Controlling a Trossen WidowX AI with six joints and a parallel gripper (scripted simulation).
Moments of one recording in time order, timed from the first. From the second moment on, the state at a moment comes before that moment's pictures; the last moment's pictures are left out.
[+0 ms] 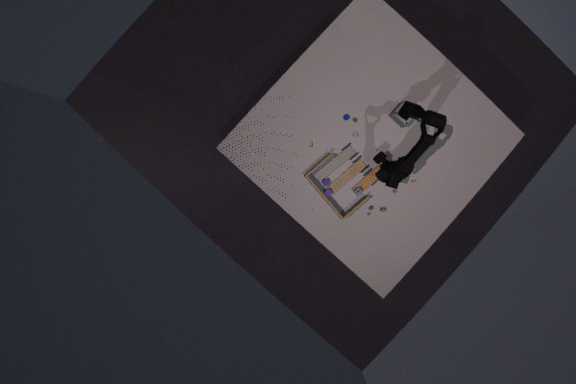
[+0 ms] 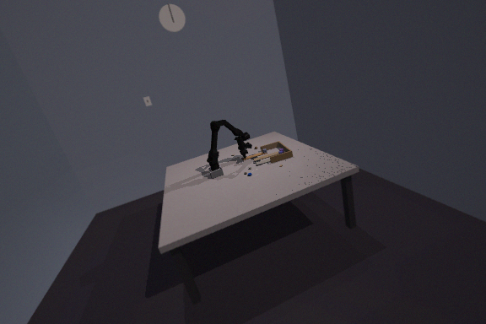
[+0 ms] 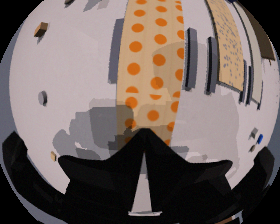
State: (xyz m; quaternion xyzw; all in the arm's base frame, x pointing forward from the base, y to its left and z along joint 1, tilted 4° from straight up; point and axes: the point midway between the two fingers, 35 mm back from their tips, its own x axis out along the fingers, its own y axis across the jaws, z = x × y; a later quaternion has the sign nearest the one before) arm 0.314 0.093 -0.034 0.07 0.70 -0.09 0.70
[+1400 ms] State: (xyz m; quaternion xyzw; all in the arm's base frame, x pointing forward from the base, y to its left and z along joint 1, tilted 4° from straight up) arm 0.254 0.109 -0.033 0.07 0.70 -0.09 0.70
